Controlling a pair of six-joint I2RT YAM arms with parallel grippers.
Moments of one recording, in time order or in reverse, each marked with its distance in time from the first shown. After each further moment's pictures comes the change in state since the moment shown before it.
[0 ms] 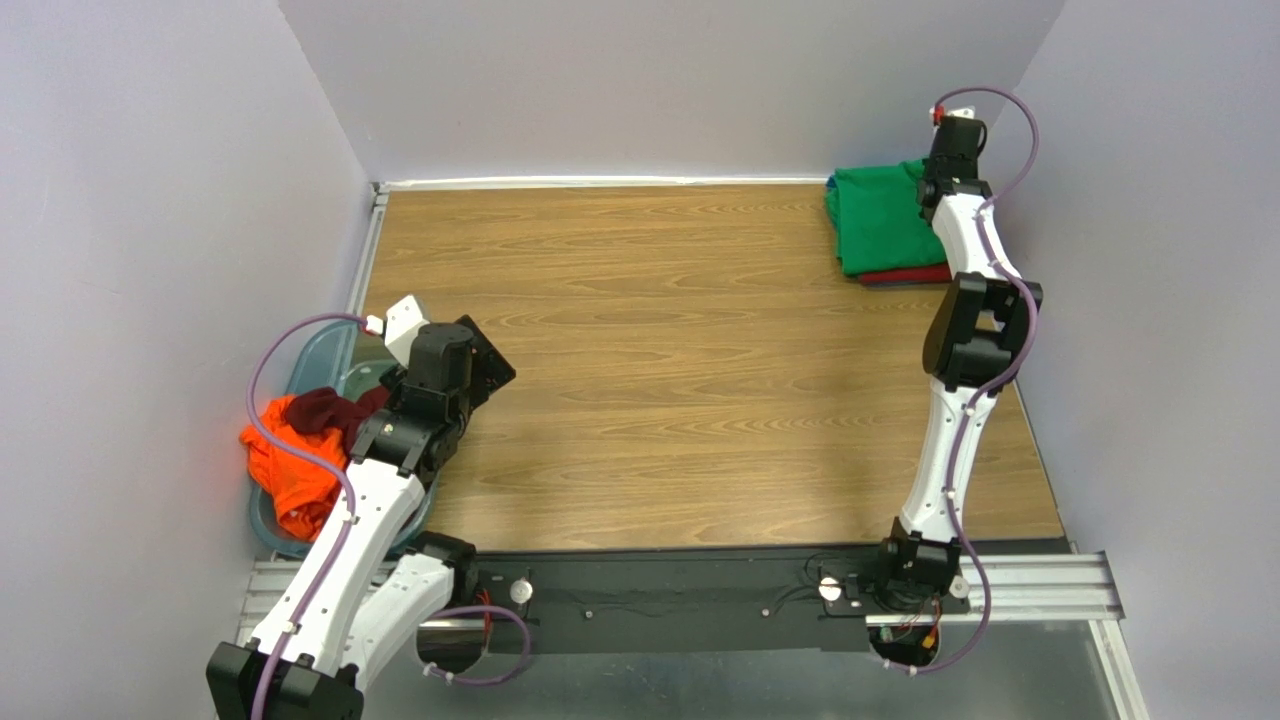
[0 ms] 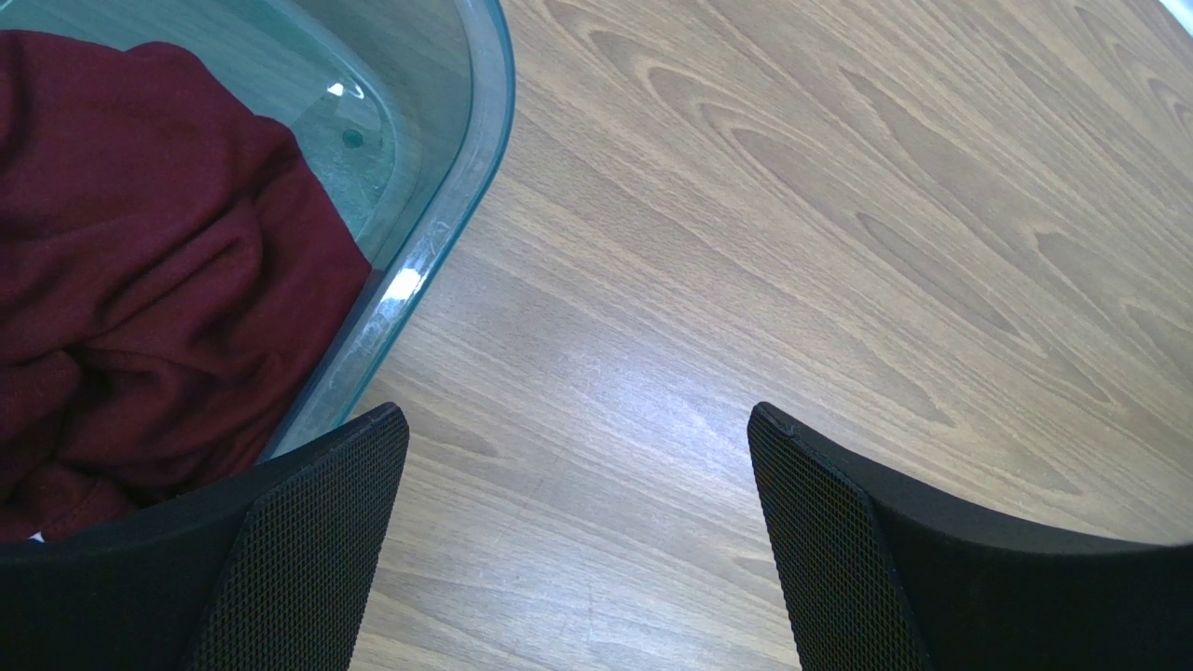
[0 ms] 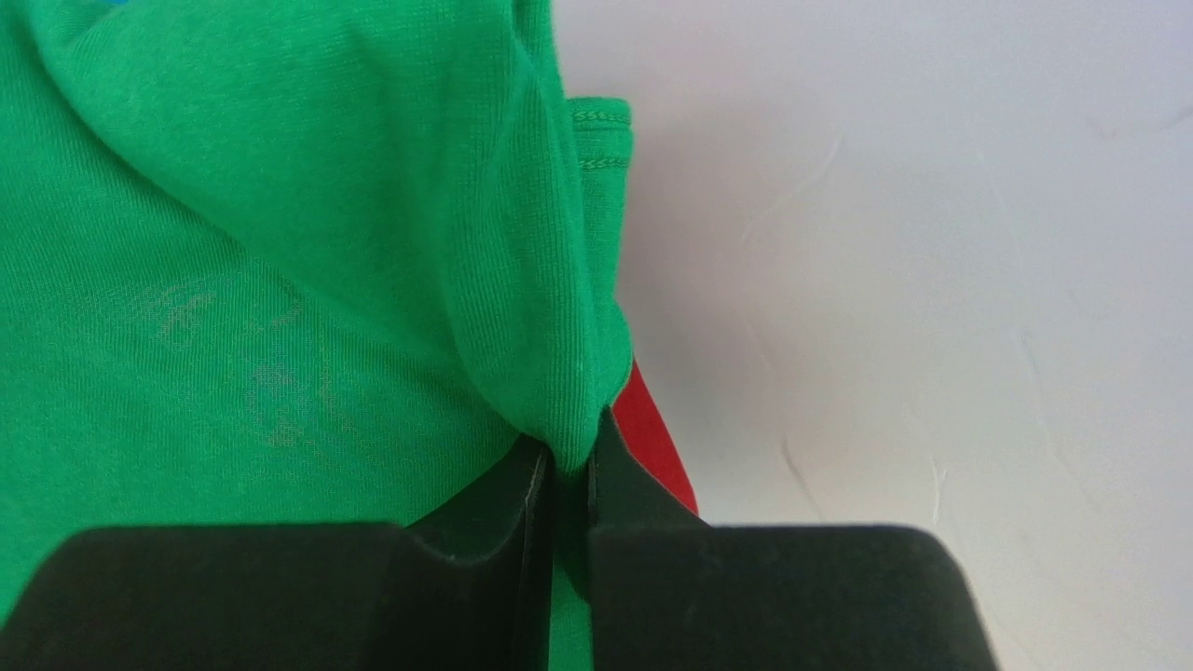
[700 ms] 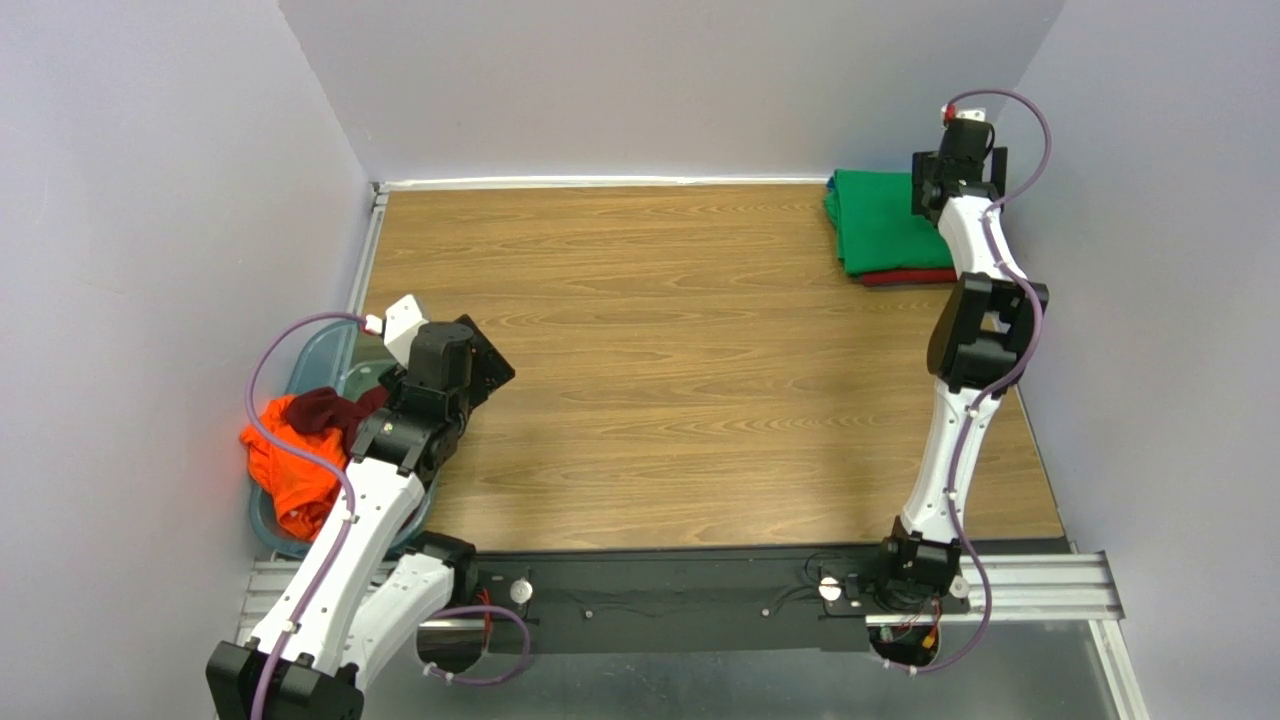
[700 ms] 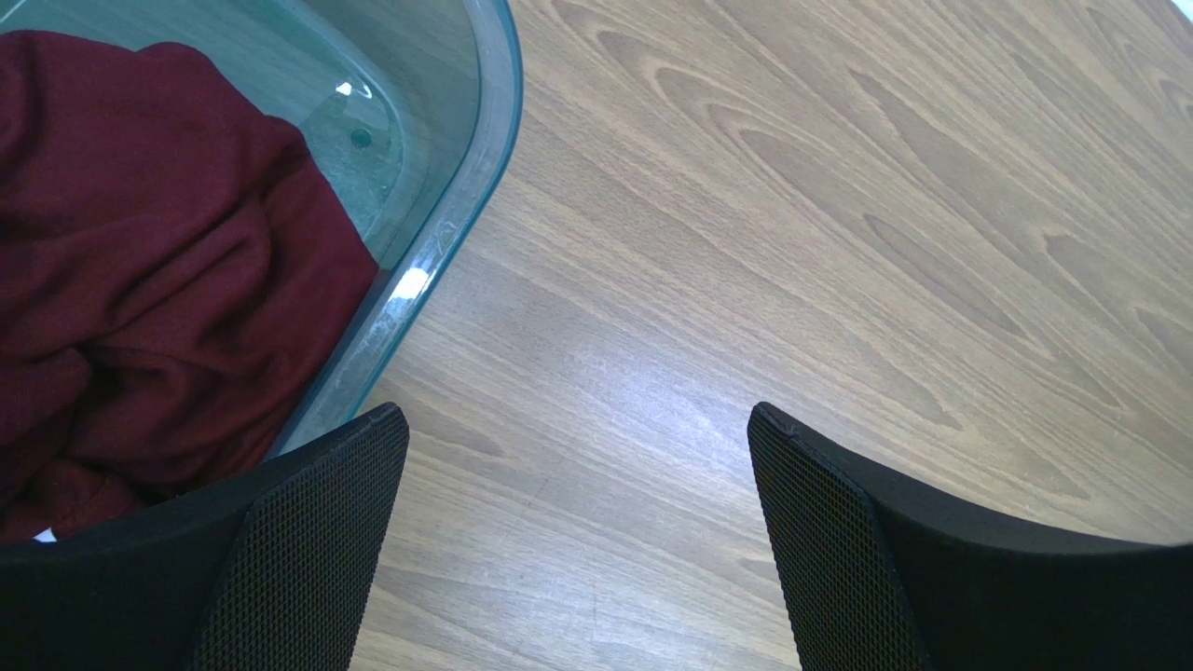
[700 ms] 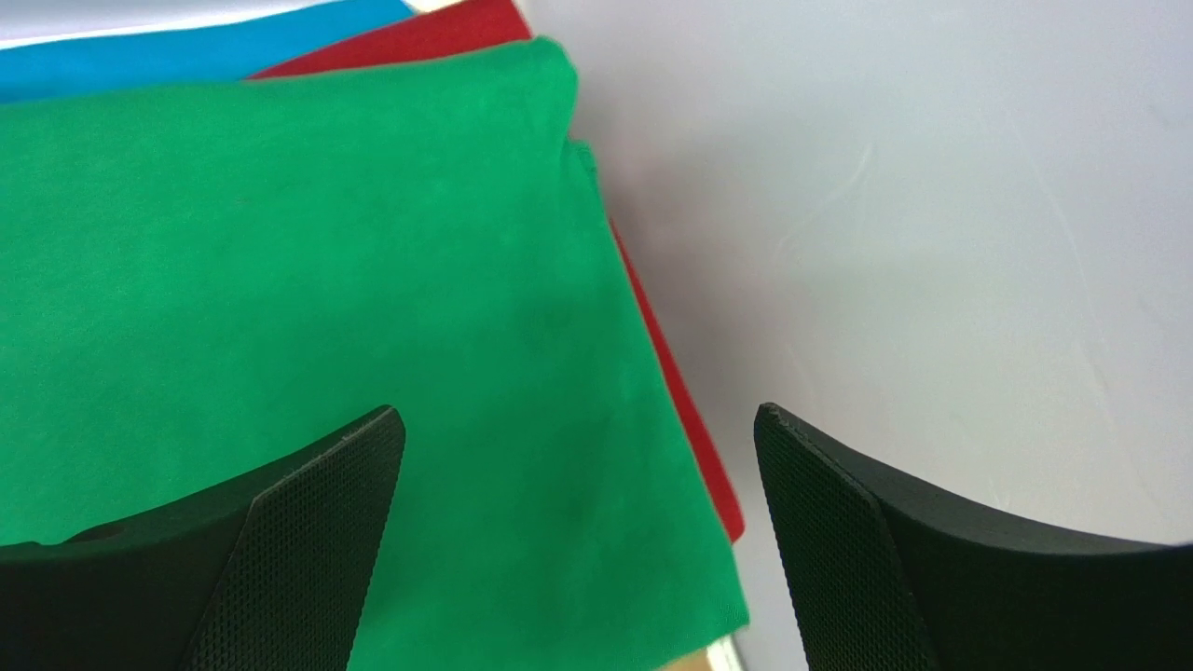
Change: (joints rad) left arm 0.000 0.007 0.004 -0.010 -0.007 0.000; right arm -0.023 0.013 0.006 0.024 -0.068 0.081
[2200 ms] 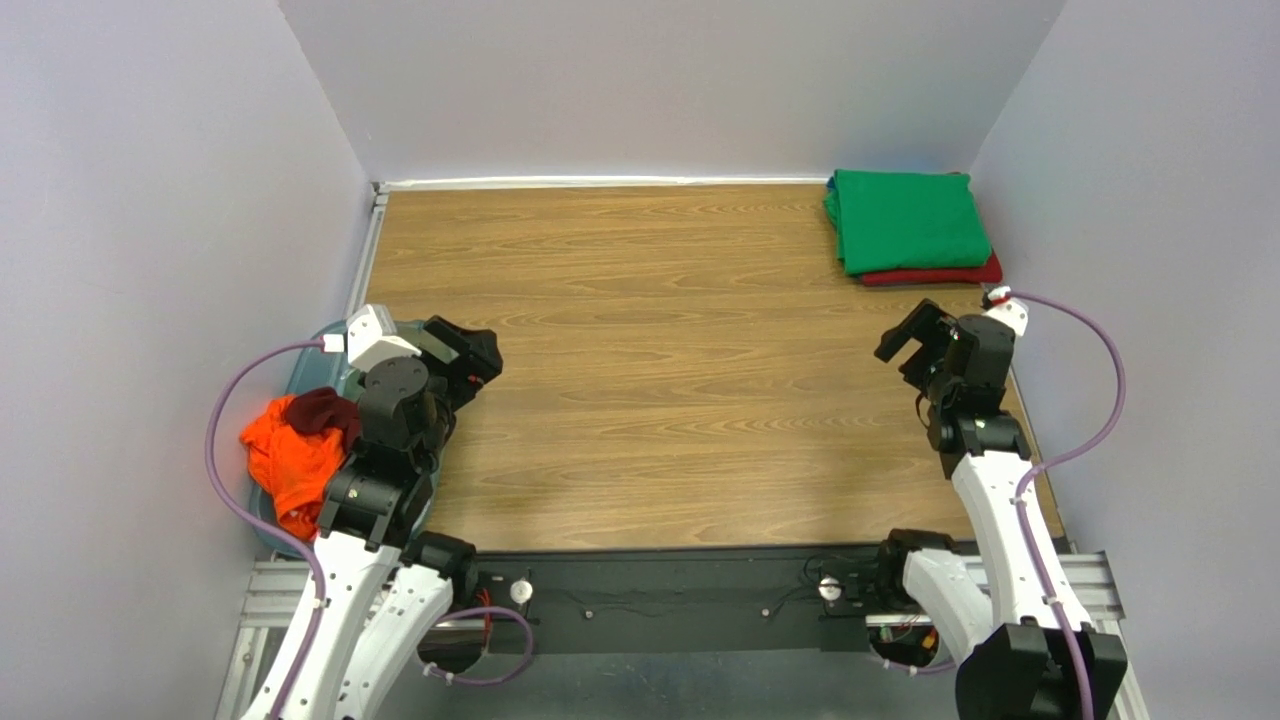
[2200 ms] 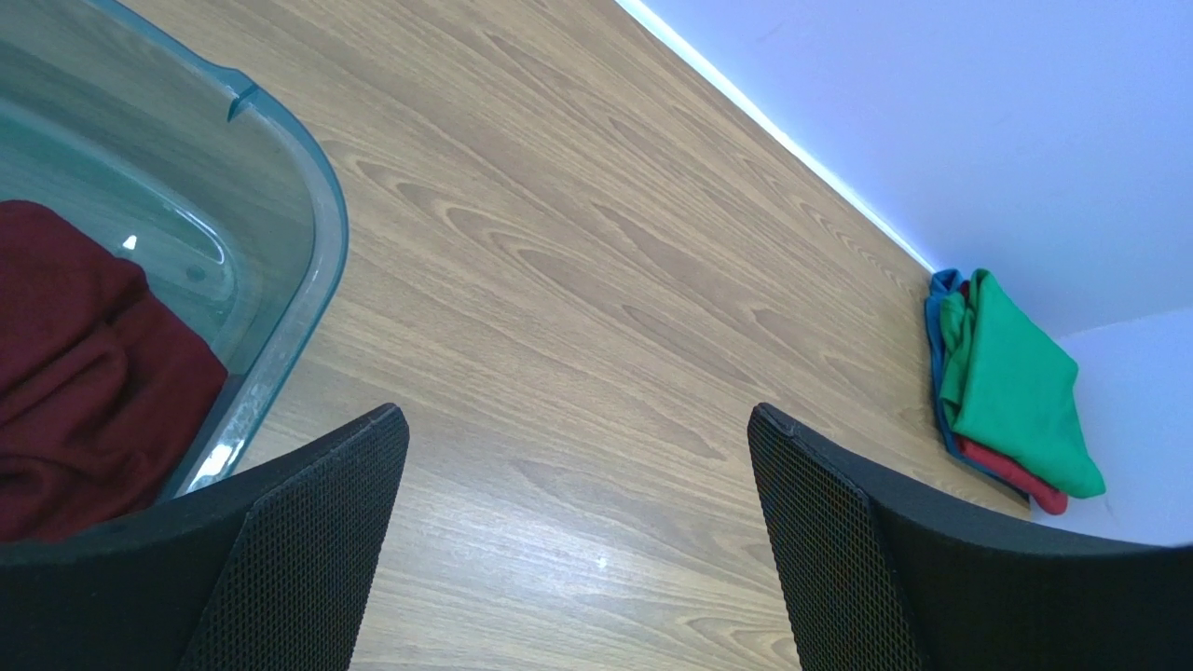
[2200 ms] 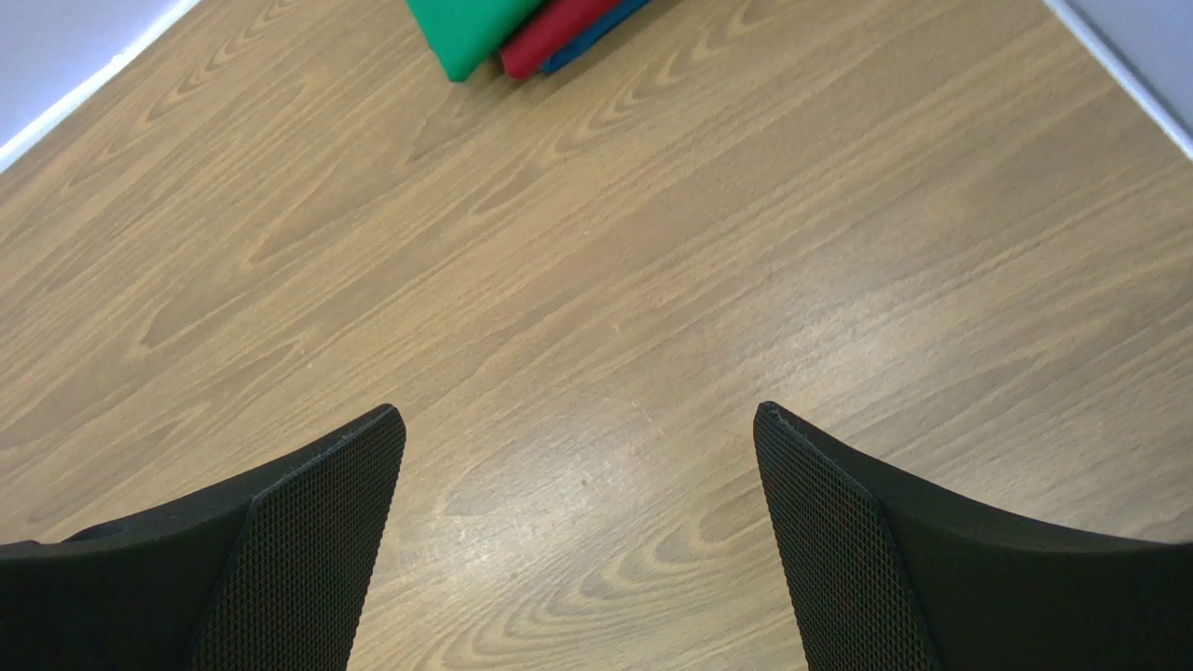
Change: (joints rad) left arm 0.000 -0.277 -0.023 0.135 0.077 0.004; right arm 0.073 -1.543 -1.542 0.082 -0.282 0.702
